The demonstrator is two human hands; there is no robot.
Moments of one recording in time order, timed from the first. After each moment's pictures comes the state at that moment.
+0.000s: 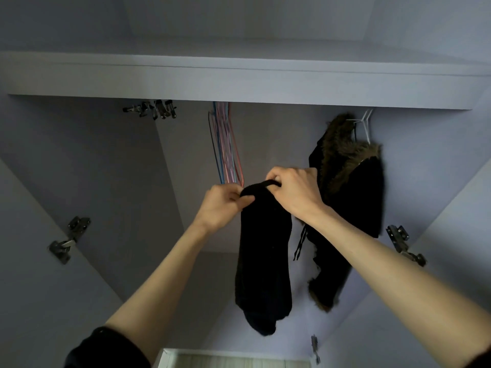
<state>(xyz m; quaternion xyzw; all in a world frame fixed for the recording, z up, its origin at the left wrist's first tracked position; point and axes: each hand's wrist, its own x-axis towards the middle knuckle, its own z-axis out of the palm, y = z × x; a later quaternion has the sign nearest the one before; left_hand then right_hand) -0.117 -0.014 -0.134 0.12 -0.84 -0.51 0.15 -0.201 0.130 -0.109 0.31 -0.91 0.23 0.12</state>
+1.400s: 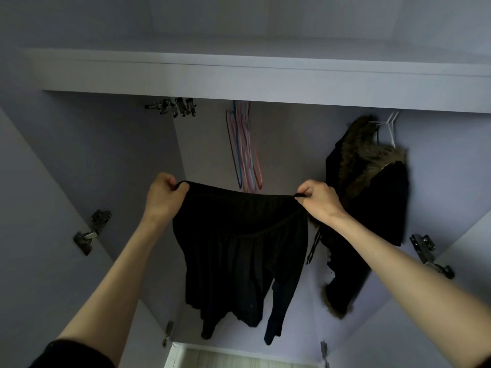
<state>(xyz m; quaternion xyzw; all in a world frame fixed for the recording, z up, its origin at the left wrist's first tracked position) -0.076 -0.122 -0.144 0.34 -0.79 -0.42 0.31 -0.235 0.139 -0.147 0.21 -0.93 0.31 -0.04</state>
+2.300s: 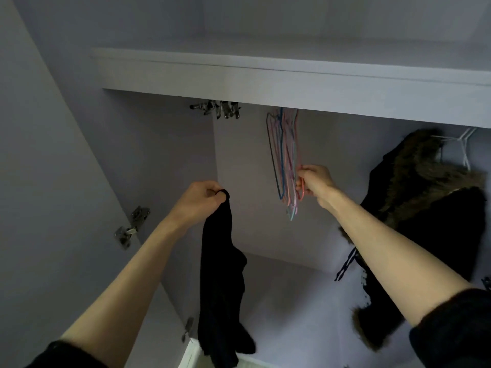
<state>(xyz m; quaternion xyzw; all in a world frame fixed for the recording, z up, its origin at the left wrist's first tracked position) -0.058 -0.138 -0.119 0.28 -0.82 -0.47 0.16 -0.265 0.007 -0.134 0.13 -0.78 0.59 -0.17</state>
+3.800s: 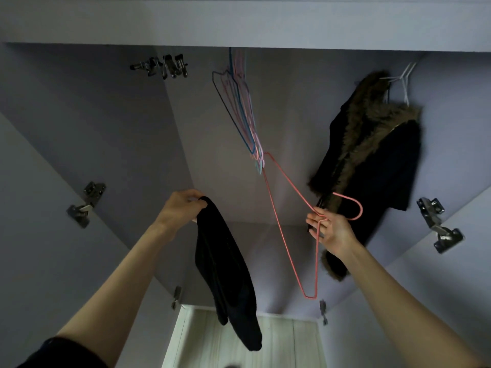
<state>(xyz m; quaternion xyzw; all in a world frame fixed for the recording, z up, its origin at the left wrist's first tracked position) -0.056 -0.090 -0.195 0.33 -0.80 -0.50 0.06 -0.206 0.183 -0.272 -0.15 -0.56 0.76 -0.29</state>
